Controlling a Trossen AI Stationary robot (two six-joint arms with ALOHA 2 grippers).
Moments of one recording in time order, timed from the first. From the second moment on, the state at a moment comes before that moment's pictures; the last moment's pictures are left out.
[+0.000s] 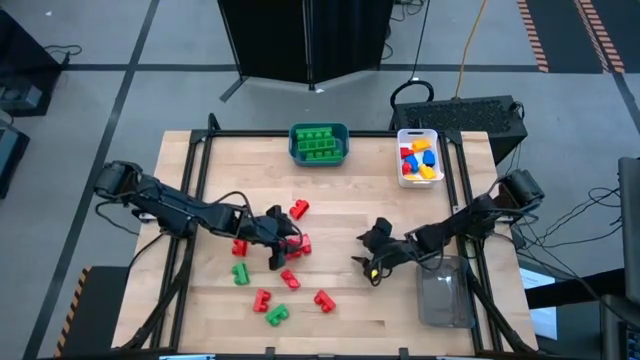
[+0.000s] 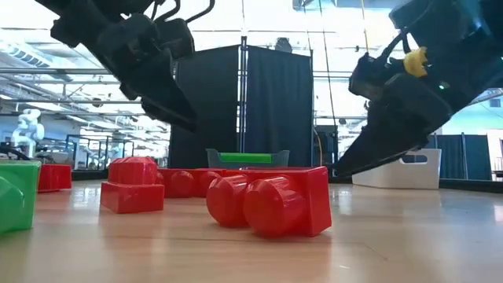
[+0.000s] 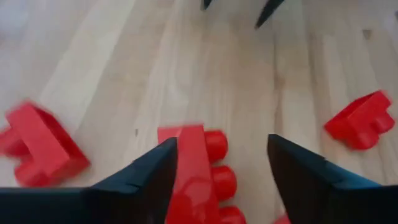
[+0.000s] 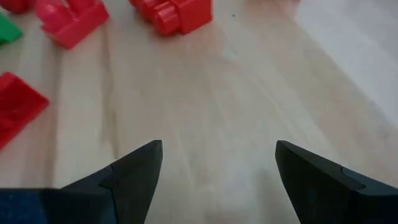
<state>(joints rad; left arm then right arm) -0.21 1.43 0.67 0.02 -0.13 -0.36 0.39 1.62 0.54 0.33 0.45 0.59</state>
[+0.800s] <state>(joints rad) -0.21 1.66 0.68 0.00 -0.17 -0.38 0.44 1.62 0.54 0.43 0.45 0.57</state>
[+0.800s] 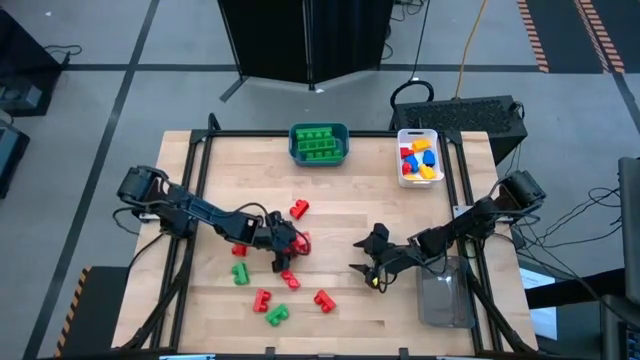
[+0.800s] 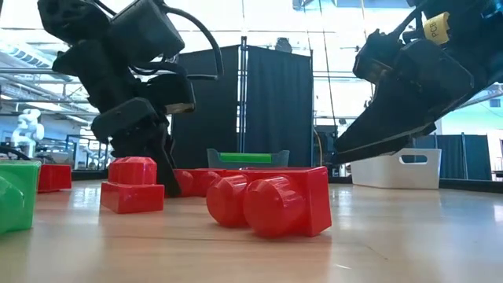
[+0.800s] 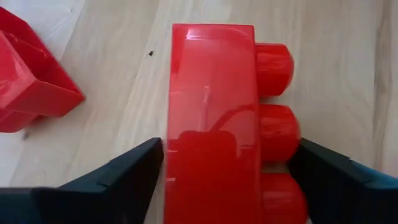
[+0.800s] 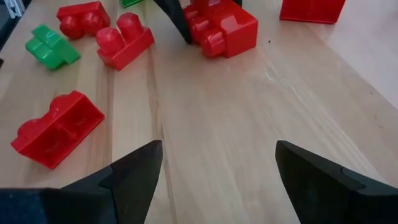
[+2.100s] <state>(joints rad) 0.56 1.57 1.13 -0.27 0.13 0.39 0.40 1.62 0.54 0.43 0.47 0.52</state>
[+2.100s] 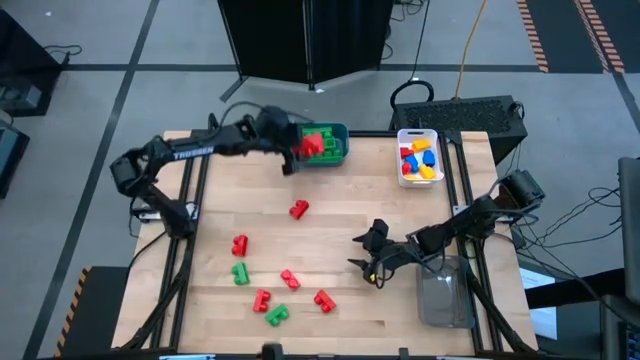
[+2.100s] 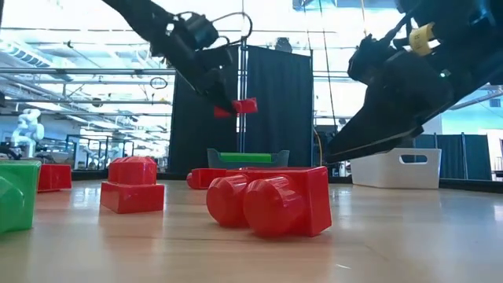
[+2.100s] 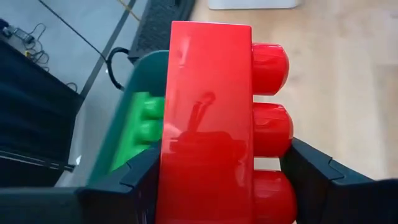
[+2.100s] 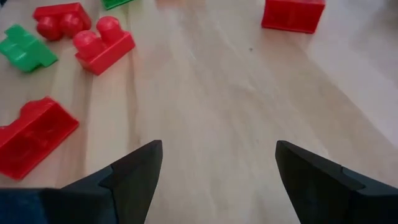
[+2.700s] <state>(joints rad) 0.74 1.97 1.47 -0.27 0.17 0.57 0.27 1.62 0.54 0.42 0.45 0.43</state>
